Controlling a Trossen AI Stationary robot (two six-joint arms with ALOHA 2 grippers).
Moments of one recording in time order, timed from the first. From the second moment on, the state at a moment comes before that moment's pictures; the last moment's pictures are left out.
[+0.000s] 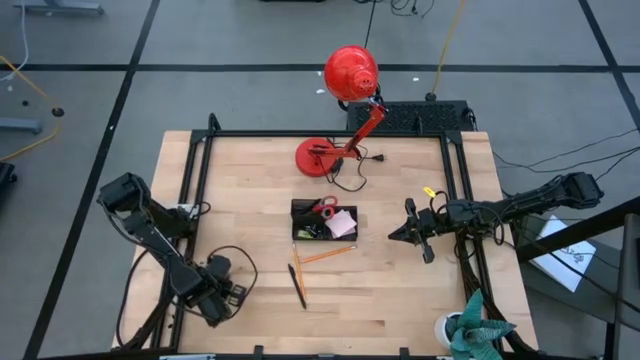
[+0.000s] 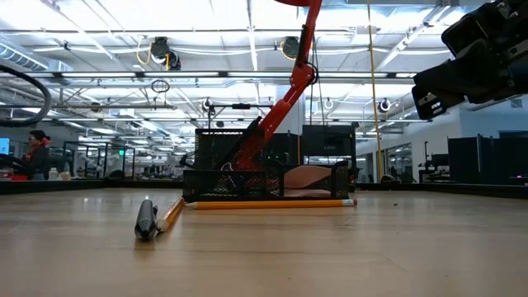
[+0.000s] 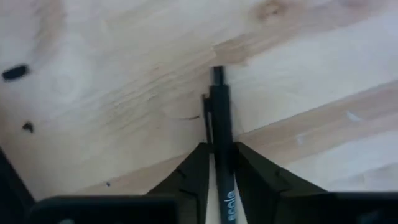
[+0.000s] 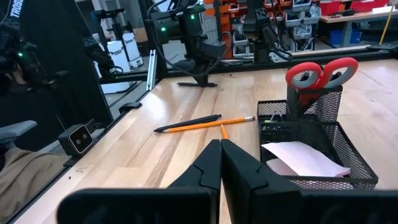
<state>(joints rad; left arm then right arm) -0.91 1.63 0.78 -0.75 -0.06 -2.14 0.16 0.66 0.02 0.54 -0.08 0.16</state>
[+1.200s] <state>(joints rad) -0.45 1.53 0.80 0.65 -0.96 0.19 0.16 0.66 0.02 0.55 -0.07 0.16</state>
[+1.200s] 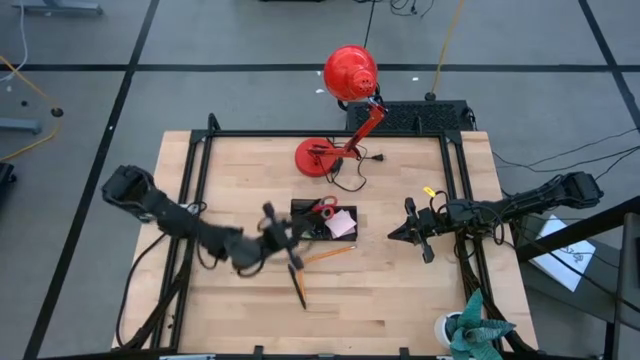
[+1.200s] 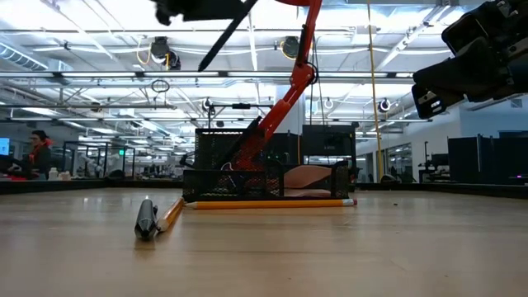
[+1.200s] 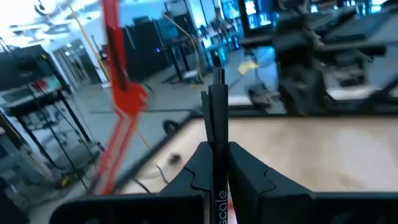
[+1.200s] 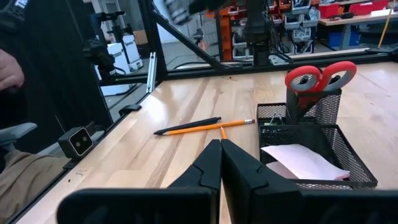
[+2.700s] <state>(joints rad) -0.01 1.68 0.50 1.00 -0.28 0.06 0.16 0.67 0.02 0.60 -0.02 0.14</state>
